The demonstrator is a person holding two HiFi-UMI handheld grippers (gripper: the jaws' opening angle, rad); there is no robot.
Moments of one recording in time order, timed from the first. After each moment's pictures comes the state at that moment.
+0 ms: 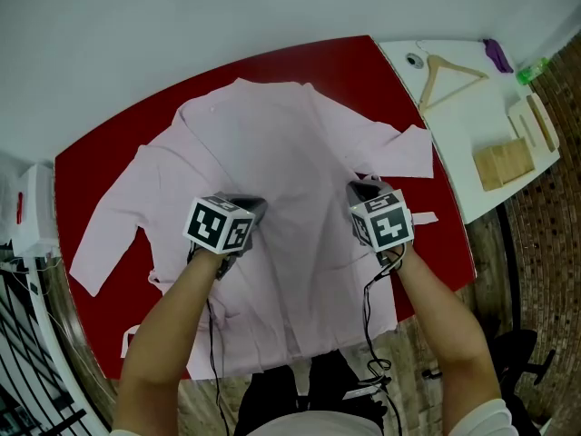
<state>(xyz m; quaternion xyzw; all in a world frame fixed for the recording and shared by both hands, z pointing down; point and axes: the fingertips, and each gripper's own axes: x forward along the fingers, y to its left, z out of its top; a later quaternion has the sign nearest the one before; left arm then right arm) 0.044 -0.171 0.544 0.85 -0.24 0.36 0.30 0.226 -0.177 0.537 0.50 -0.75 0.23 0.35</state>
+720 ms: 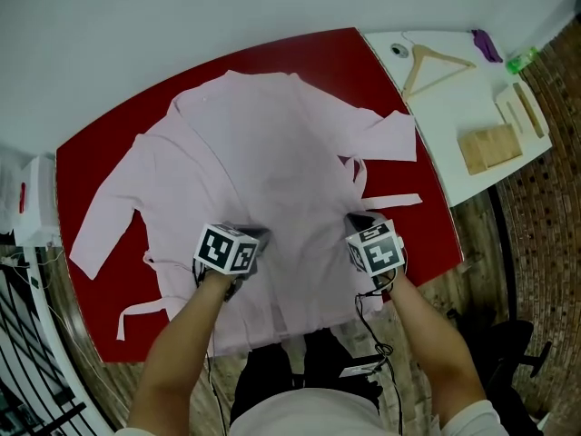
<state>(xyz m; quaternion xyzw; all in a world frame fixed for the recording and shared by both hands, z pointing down) 0.057 -0.061 0.576 0.82 -0.21 0.38 0.38 0.242 -0.064 0.572 0.48 -0.74 0.28 0.38</state>
